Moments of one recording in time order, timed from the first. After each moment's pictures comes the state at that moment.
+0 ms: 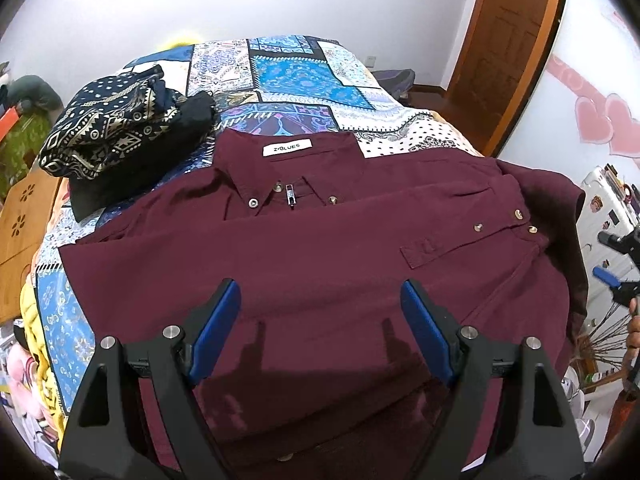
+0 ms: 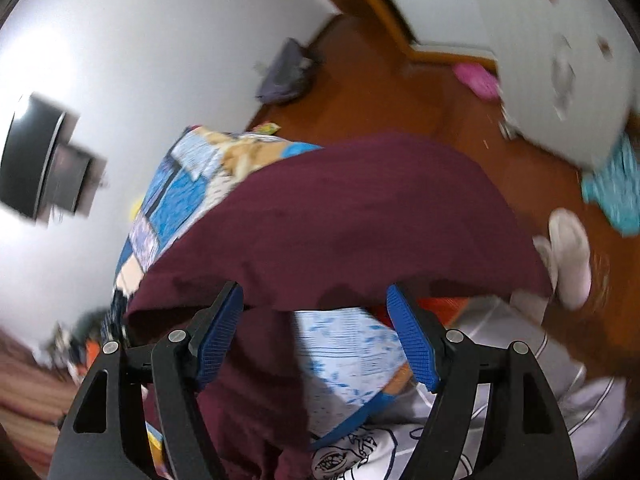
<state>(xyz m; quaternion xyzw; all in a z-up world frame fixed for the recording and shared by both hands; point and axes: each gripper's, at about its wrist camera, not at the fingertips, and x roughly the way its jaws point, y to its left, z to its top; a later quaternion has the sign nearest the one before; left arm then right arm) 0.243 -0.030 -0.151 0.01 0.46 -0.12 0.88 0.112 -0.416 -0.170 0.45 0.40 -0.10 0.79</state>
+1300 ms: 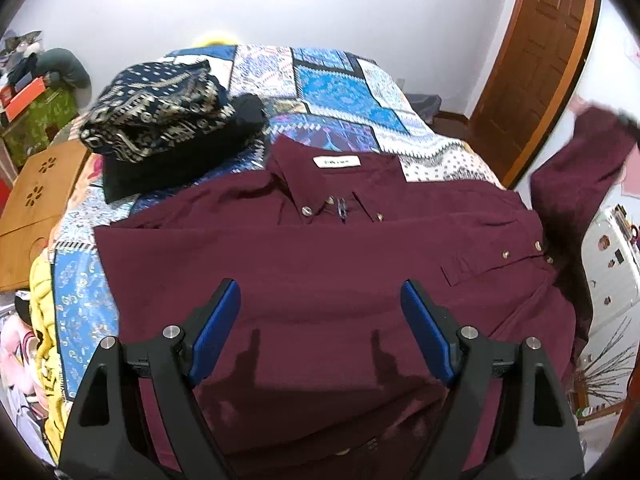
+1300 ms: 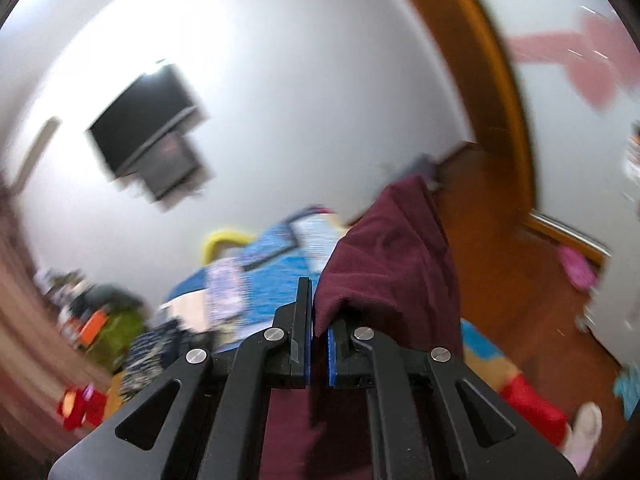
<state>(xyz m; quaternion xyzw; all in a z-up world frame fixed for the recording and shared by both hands) 0.237 0.023 -0.142 -0.04 0.43 -0.07 0.90 0.203 -0.310 0.017 0.24 0.22 0.04 0.95</state>
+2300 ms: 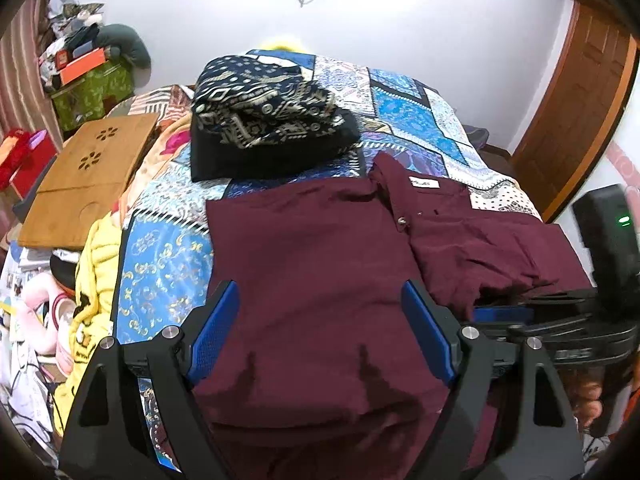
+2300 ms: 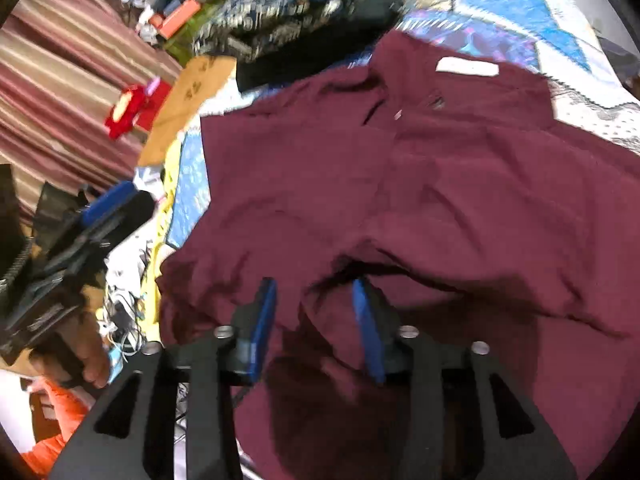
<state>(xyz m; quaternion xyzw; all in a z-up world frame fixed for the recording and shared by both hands) 0.205 0.105 -0.133 -0.08 0.41 0.01 0.91 0.224 -0.072 -0.154 0.02 0.58 0.33 0.74</state>
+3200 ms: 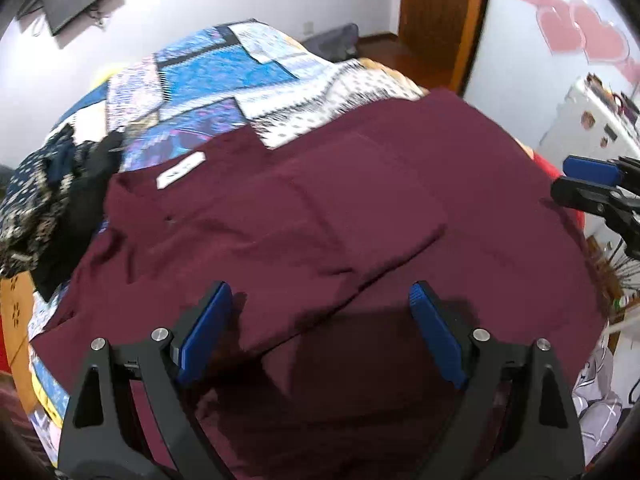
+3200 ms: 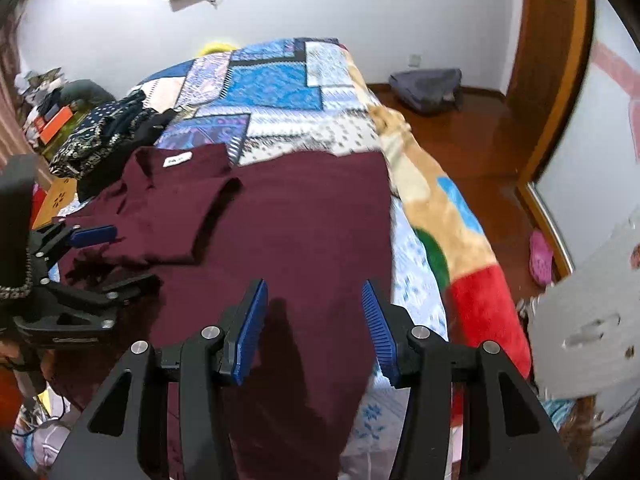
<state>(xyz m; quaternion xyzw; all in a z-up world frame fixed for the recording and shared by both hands) 0.280 -0.145 -0.183 0.14 0.49 -0.18 0.84 0.184 -0.294 -0.130 0.03 0.47 0.07 0.88</state>
